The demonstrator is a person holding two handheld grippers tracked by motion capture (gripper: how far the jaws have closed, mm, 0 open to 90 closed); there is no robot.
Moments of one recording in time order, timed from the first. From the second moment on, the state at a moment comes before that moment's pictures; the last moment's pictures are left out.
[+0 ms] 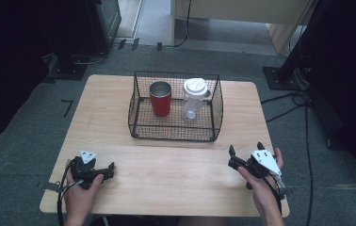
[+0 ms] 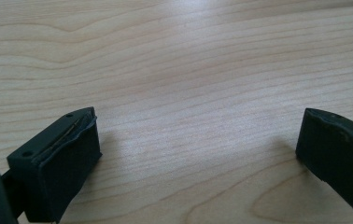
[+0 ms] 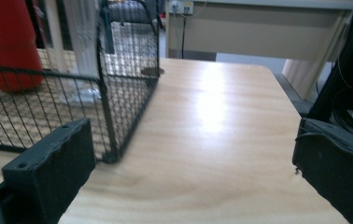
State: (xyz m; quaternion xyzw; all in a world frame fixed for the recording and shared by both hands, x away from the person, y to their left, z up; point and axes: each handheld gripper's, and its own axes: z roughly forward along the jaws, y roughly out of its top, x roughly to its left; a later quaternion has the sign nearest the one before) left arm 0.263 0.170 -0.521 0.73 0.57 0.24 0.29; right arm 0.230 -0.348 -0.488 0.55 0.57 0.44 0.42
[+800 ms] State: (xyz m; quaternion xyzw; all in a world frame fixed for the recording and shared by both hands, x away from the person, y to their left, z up) left arm 0.263 0.170 -0.521 0.73 0.57 0.24 0.29; right arm 0.193 -0.398 -0.522 0.60 0.57 0.38 0.41
